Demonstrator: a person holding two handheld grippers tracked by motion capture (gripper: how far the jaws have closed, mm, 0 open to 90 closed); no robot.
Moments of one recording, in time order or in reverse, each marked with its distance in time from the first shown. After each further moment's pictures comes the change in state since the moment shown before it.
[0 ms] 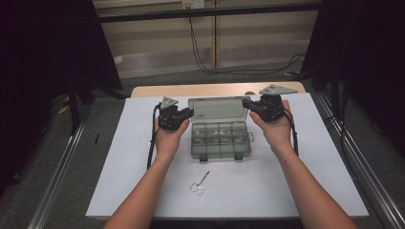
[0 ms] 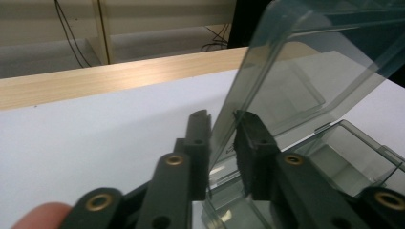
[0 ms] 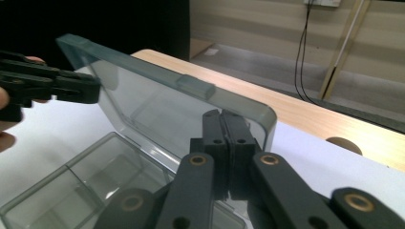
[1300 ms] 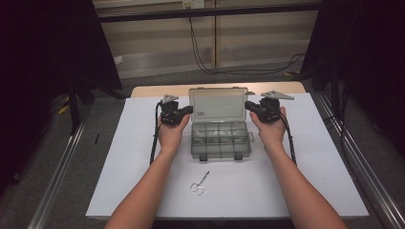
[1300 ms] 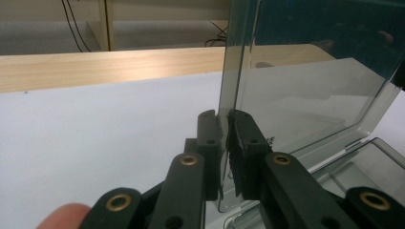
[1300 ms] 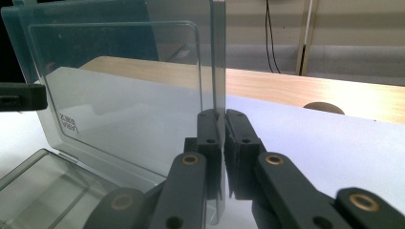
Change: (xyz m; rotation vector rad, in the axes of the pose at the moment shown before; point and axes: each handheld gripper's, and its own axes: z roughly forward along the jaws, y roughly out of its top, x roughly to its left) left arm 0.019 -0.005 0.032 0.018 -0.001 -0.096; right arm -0.029 -0.041 0.040 -0.018 -0.120 0.170
